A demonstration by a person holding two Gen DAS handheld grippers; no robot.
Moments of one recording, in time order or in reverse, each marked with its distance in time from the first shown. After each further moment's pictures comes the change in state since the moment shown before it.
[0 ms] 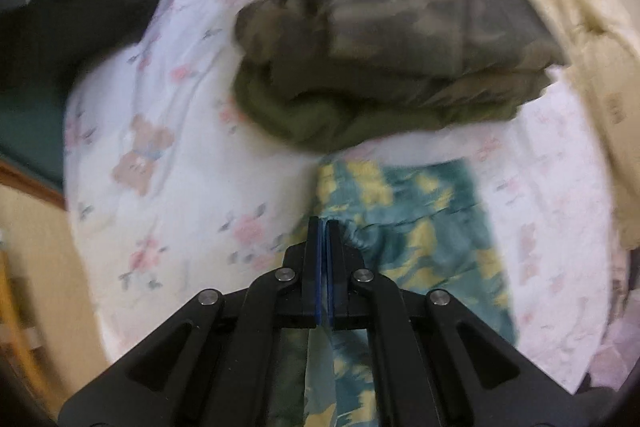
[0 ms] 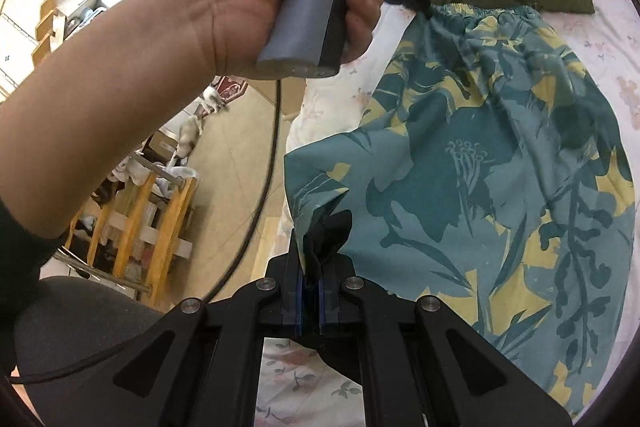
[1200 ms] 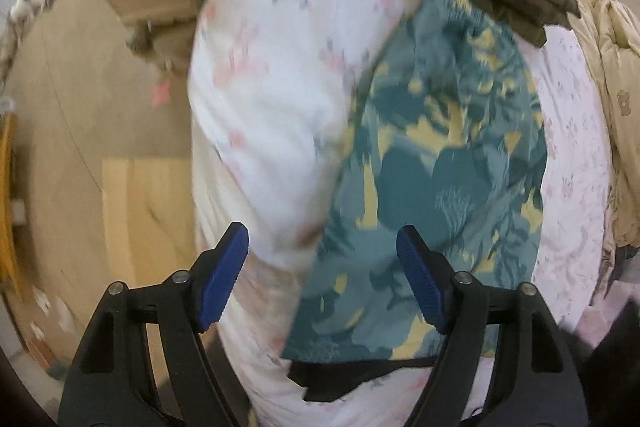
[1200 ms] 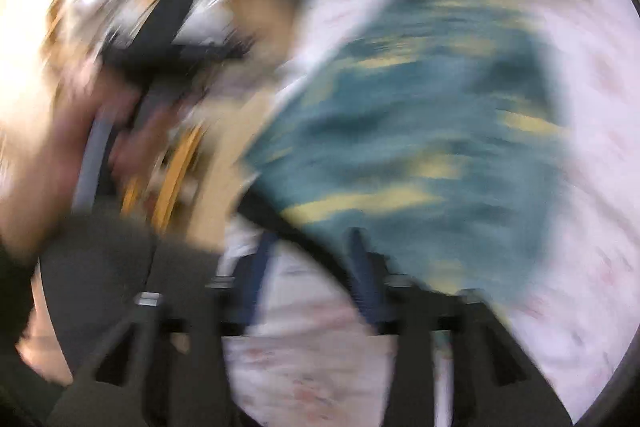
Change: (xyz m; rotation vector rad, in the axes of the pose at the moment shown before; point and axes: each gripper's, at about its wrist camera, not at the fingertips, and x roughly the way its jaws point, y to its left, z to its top) left arm -0.072 0.069 -0.195 -0.281 0.221 0.050; right arm -0.087 -0.079 -0.028 0.087 0.103 -0.016
